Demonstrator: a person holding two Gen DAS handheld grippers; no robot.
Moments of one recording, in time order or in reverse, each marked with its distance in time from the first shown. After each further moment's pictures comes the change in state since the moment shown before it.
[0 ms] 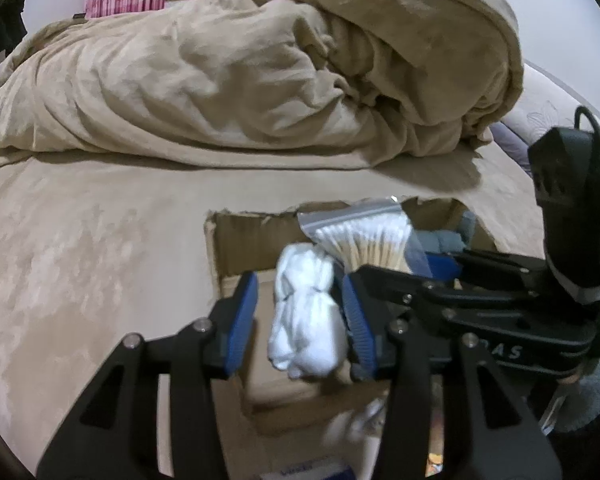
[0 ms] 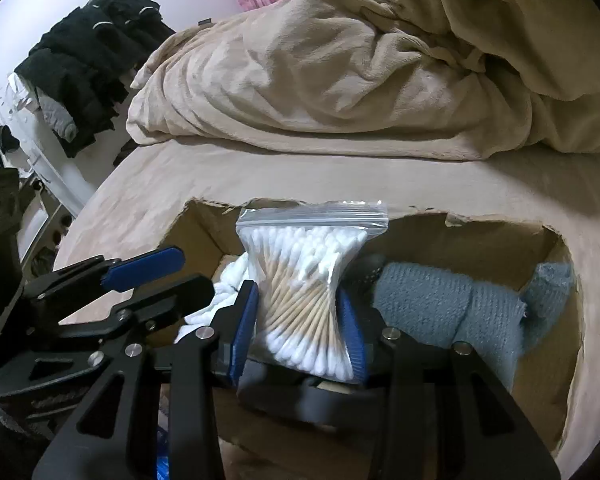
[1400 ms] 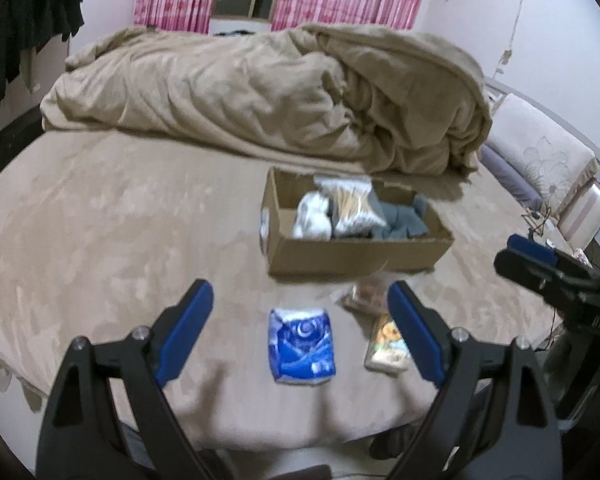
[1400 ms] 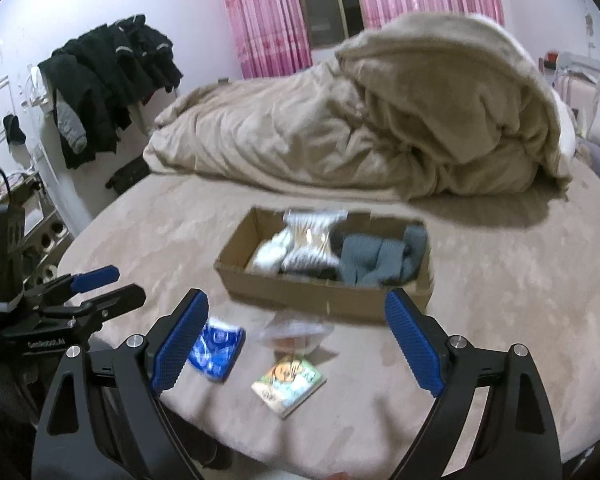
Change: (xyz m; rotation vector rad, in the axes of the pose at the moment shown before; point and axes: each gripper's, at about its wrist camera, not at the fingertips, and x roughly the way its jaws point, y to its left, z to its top) left arm -0.150 -0.007 -0.095 -0.118 -0.096 0.066; right arm -0.173 0.067 -0.088 -0.078 -0.203 -0.148
